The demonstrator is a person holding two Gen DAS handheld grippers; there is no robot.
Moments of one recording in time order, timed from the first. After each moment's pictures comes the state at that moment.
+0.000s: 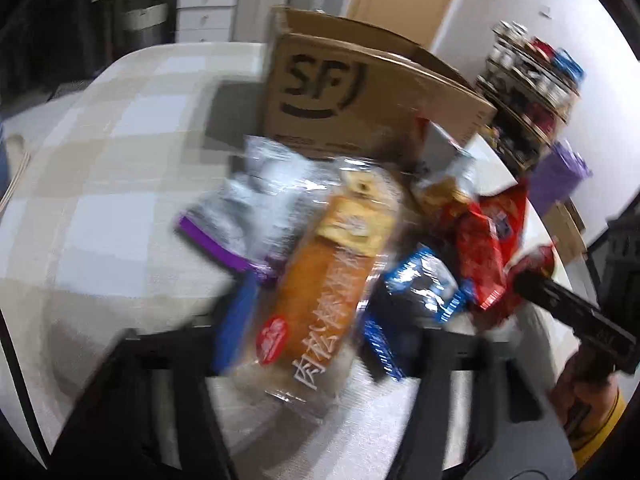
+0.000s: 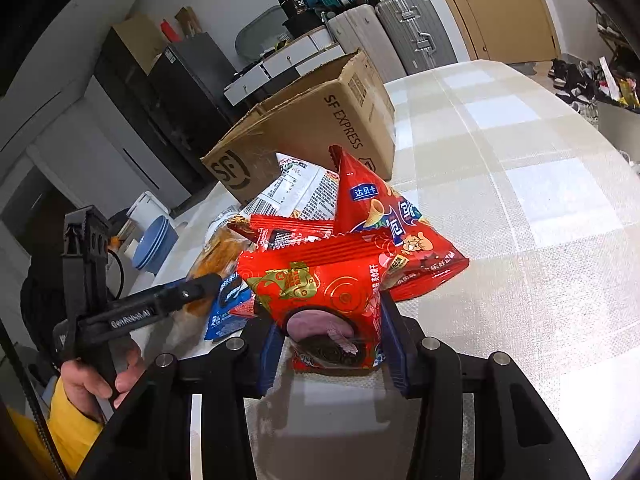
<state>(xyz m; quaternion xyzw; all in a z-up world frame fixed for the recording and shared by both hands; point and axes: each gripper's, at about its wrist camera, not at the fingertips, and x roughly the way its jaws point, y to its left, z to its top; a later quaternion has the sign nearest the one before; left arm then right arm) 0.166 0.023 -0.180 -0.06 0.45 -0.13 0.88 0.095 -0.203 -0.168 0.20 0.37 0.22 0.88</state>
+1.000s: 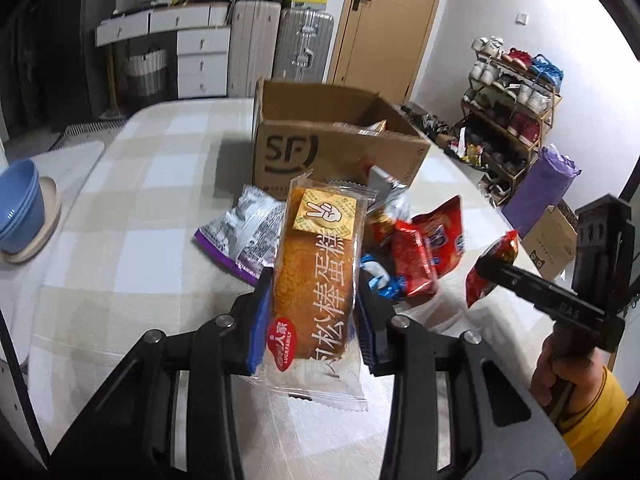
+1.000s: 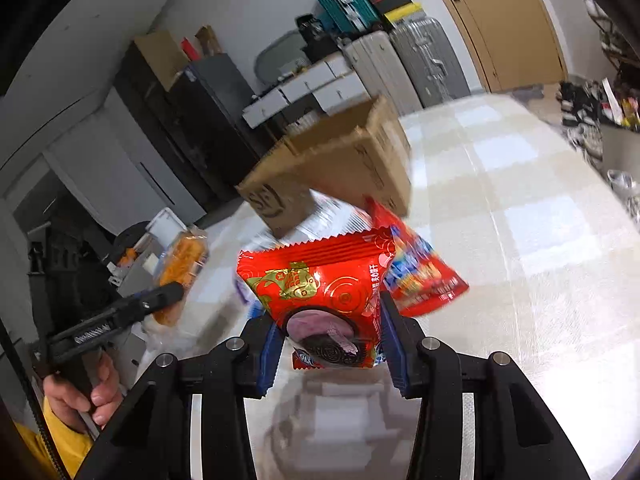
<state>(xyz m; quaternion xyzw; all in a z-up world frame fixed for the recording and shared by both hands) 0.074 0.030 -0.102 -0.04 0.36 -0.13 0.92 0.053 -0.210 -0.115 0.19 0.30 0.24 0.90</state>
